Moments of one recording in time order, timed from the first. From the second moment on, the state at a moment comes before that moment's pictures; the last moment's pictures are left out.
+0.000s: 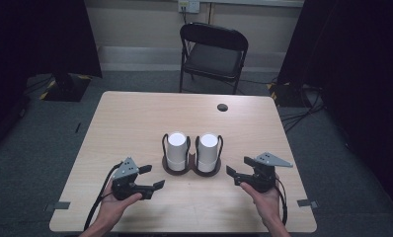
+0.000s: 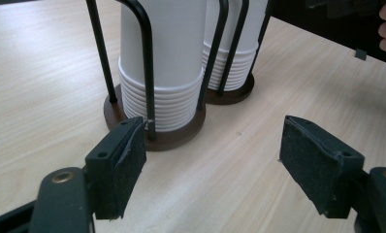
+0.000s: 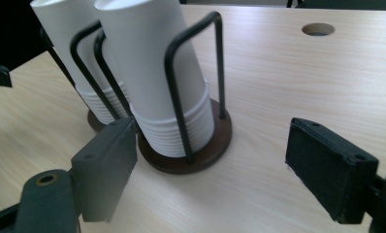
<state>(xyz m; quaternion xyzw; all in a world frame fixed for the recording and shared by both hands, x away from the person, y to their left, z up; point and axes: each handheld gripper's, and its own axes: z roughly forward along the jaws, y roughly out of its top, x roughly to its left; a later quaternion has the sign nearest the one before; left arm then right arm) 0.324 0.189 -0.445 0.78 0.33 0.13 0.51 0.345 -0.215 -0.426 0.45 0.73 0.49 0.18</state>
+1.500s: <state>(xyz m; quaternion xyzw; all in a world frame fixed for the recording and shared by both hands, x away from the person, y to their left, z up) 0.321 0.188 -0.446 0.79 0.33 0.13 0.50 0.395 -0.165 -0.376 0.36 0.74 0.53 0.18</state>
